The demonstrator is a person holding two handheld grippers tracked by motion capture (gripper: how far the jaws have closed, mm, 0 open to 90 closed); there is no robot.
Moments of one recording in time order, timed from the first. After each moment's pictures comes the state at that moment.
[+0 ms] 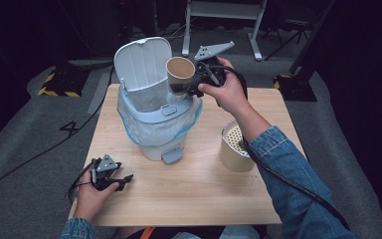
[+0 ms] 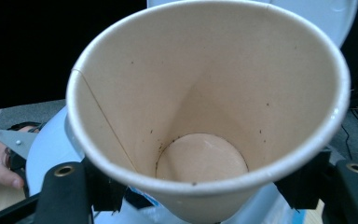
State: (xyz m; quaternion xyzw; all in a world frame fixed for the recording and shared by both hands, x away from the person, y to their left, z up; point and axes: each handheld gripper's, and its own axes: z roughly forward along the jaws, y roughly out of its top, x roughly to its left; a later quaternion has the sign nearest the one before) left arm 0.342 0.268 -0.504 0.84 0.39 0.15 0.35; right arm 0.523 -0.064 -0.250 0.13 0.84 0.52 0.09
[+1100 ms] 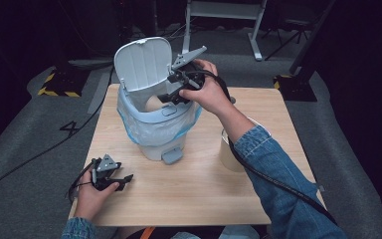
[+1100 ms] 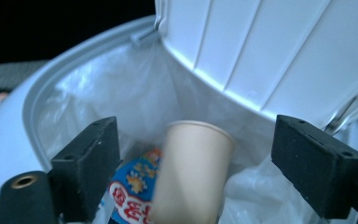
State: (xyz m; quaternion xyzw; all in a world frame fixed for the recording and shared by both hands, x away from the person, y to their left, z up) left arm 0.341 0.268 -0.504 0.84 0.39 0.15 0.35; right arm 0.529 -0.022 -0.268 0.11 0.88 0.46 0.09
